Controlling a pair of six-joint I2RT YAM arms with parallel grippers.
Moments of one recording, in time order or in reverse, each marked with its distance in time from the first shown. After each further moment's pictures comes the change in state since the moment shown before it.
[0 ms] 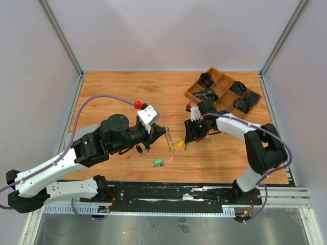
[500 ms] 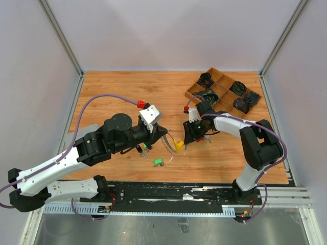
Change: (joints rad) left arm 0.000 0.018 0.004 -0.006 0.002 -0.019; right arm 0.000 0.077 0.000 0.034 -0.029 -0.067
